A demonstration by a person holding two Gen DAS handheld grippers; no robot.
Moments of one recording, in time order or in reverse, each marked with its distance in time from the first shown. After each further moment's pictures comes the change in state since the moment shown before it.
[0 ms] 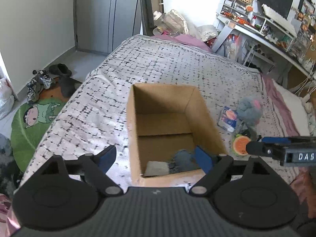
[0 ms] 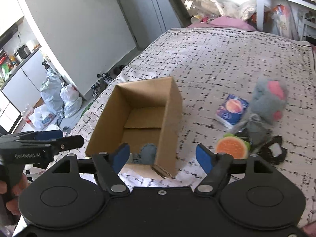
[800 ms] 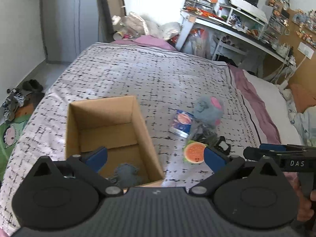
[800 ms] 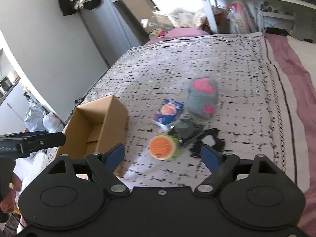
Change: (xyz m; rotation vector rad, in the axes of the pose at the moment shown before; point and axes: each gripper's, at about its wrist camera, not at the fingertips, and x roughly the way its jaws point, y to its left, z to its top) left arm 0.017 -0.103 0.019 0.133 0.003 -0.105; right arm -0.048 -0.107 -0.027 0.164 -0.104 -0.092
